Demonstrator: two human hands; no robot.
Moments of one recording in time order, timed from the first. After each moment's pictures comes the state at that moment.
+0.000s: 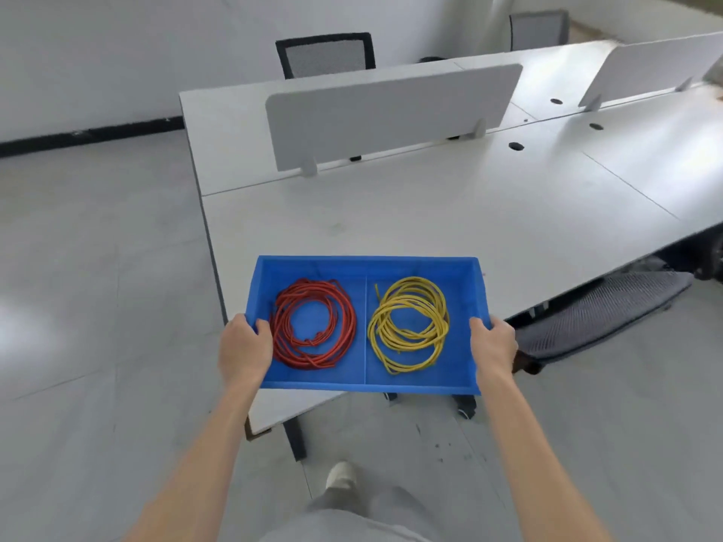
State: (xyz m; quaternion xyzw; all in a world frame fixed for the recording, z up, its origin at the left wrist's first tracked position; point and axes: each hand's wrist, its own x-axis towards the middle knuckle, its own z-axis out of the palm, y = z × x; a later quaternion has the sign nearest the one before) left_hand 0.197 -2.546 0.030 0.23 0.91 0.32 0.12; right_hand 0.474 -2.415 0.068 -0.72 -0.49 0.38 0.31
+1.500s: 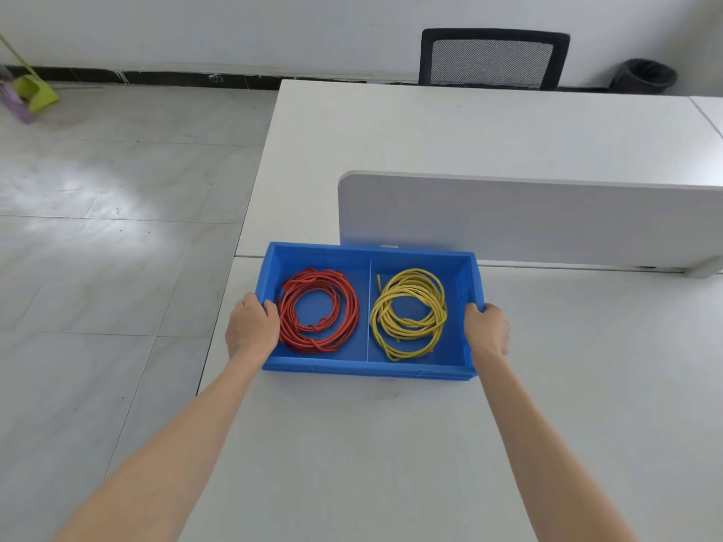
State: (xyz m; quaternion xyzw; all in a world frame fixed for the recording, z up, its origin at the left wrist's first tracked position) left_hand -0.034 -2.259 -0.021 0.07 0.97 0.23 0.08; right_hand 0.161 -2.015 -0.008 -0.64 -0.65 0.39 0.09
